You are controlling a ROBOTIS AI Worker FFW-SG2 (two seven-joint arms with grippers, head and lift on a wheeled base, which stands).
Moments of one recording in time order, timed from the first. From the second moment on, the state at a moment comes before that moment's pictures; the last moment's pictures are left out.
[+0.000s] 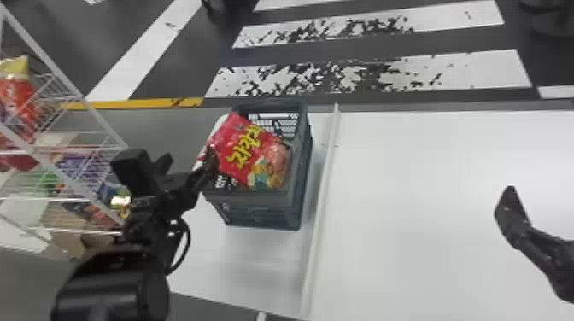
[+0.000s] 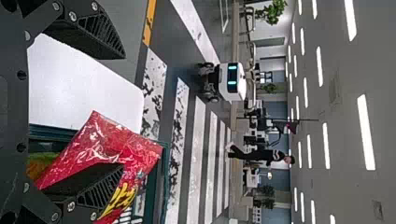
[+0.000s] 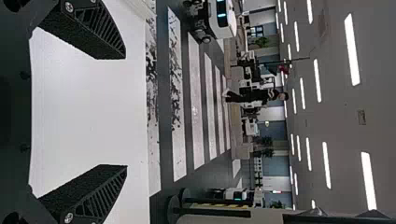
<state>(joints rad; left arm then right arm) 0.34 0.18 0.33 -2.00 0.24 0.37 0.00 0.64 -0.16 0.12 -2.23 -0.17 0.17 -0.14</state>
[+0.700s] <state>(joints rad) 0.26 0.17 0.24 -1.93 0.20 0.46 -0.03 0.64 -0.16 0.12 -2.23 -0.17 0.19 -0.12</state>
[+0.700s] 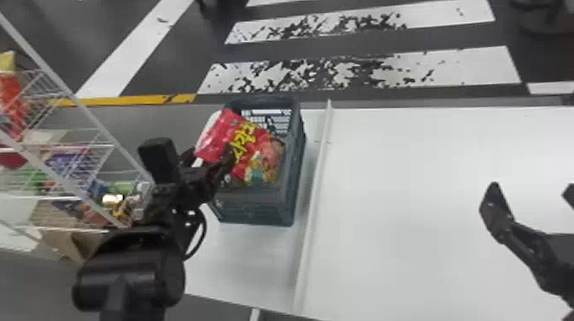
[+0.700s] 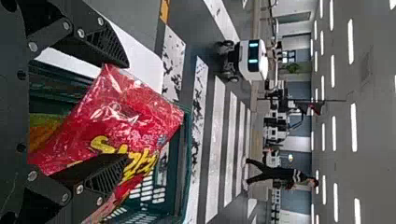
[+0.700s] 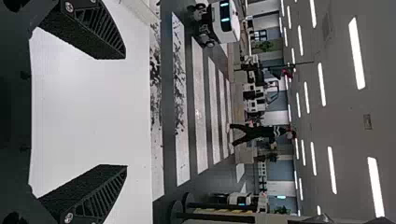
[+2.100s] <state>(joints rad) 0.33 0.19 0.36 -2.39 0.37 0.71 -0.03 0.62 -0.17 0.12 -2.22 -0.17 0.21 -0.12</state>
